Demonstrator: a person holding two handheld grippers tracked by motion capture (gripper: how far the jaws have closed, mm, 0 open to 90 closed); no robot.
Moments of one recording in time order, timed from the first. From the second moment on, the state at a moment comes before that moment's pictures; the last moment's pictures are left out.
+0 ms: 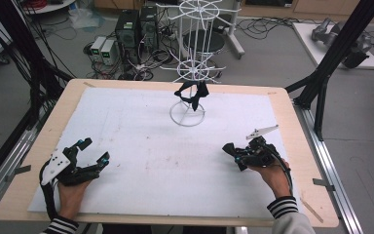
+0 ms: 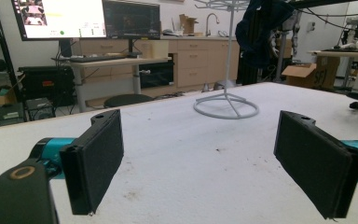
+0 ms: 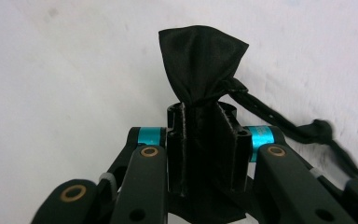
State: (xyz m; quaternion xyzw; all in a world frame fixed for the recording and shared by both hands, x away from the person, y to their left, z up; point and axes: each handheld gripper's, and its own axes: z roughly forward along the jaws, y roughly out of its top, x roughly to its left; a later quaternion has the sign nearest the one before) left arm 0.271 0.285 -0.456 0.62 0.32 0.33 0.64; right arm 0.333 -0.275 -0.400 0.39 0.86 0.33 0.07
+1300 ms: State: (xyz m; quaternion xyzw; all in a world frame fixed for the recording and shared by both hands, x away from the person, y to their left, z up) left arm 0.271 0.285 -0.456 0.61 0.32 0.33 0.64; right arm 0.332 -0.280 -0.353 0.37 0.74 0.54 0.16
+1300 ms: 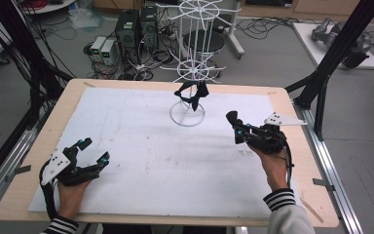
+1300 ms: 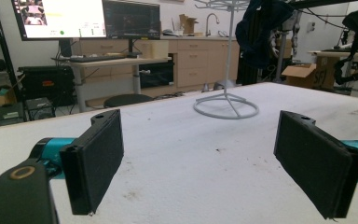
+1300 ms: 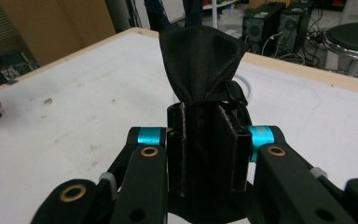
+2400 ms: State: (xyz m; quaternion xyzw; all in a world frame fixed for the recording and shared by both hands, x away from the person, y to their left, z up) left arm 0.271 0.285 -0.456 0.61 0.32 0.33 0.64; right arm 0.370 -0.254 -0.303 0.37 0.70 0.56 0.23
